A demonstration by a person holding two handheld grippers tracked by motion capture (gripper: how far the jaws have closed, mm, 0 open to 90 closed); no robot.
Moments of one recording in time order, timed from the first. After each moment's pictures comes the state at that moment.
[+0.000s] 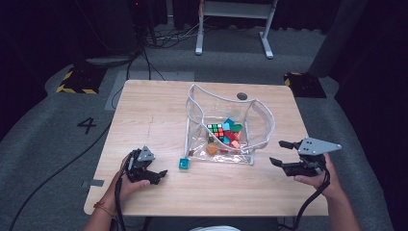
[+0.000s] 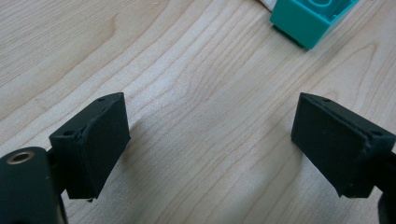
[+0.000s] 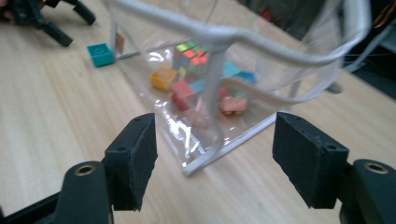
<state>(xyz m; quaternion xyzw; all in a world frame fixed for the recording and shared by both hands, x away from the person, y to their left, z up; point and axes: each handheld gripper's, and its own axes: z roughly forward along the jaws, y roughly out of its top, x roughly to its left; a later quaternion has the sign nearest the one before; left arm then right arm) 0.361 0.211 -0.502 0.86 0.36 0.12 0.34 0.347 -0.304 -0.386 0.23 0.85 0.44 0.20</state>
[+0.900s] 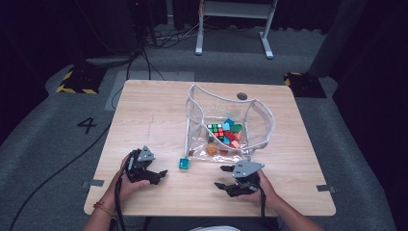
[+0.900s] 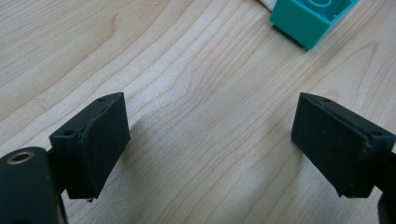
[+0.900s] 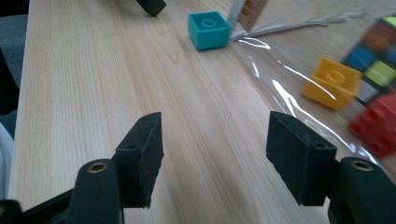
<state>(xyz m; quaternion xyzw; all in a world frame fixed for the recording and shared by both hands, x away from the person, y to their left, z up) 0.361 0.211 -0.502 0.86 0.35 0.12 0.34 0.340 -0.158 -0.489 0.14 0.88 0.44 0.11</state>
